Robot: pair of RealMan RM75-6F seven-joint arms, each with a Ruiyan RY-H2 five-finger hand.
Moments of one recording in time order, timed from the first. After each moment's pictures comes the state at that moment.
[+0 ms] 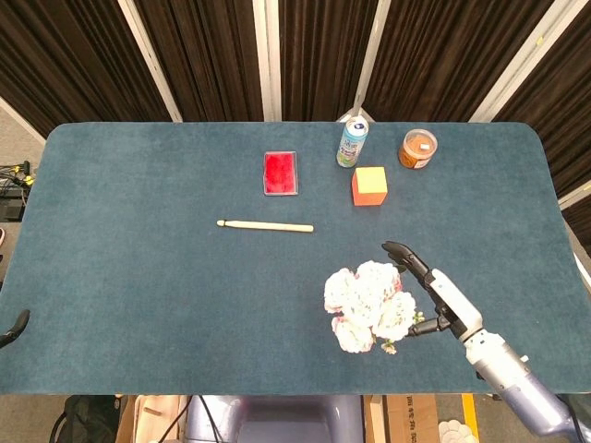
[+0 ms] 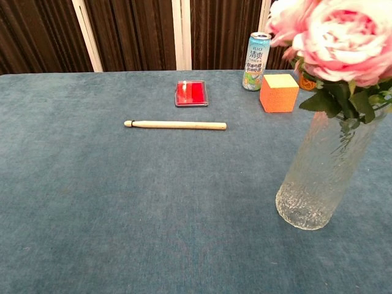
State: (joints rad) left arm 0.01 -1.11 -0.09 -1.64 1.53 1.68 -0.04; right arm 0.36 -0.85 0.20 -2.06 -1.60 0.96 1.05
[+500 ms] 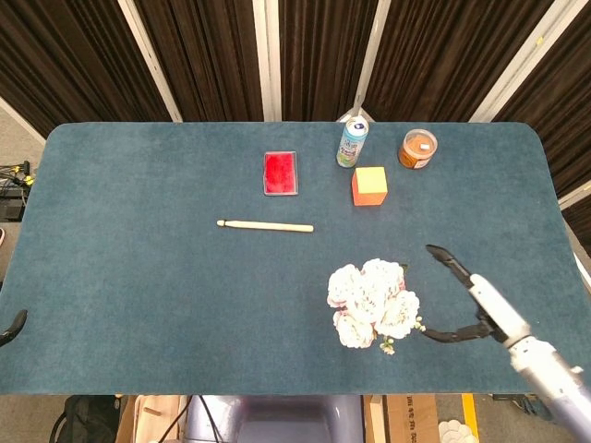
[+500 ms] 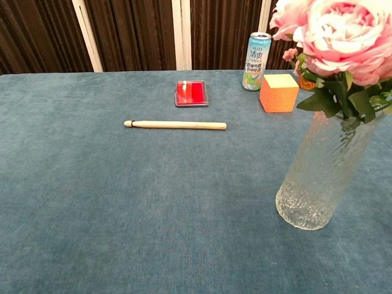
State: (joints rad) left arm 0.02 -1.10 -0.10 -1.64 1.52 1.68 -0.07; right arm 0.31 -0.66 0.12 -1.99 -1.67 1.05 1.00
